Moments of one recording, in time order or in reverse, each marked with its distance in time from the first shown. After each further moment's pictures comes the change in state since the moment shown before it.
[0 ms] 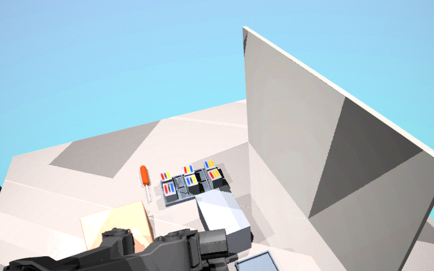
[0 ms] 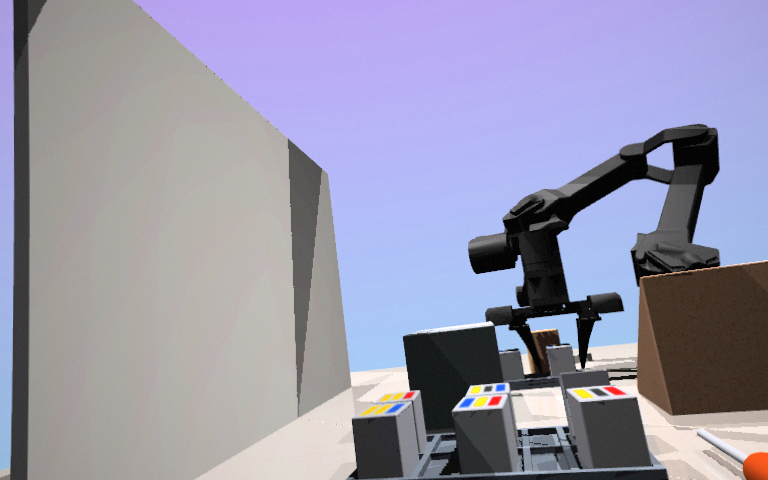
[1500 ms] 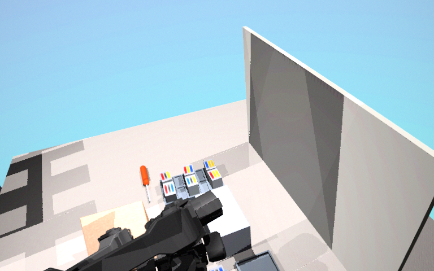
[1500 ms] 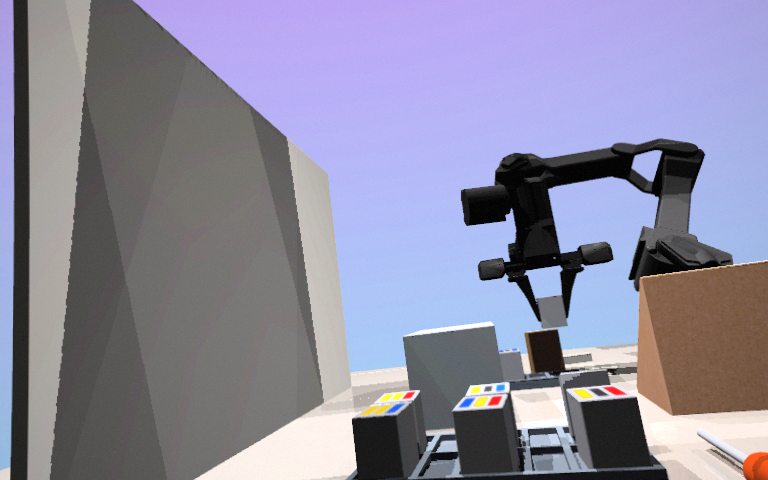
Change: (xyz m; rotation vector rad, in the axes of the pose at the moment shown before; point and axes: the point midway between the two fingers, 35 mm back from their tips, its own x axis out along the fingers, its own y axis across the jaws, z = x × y) arm -0.071 0.000 -0.002 -0.014 0.000 -0.007
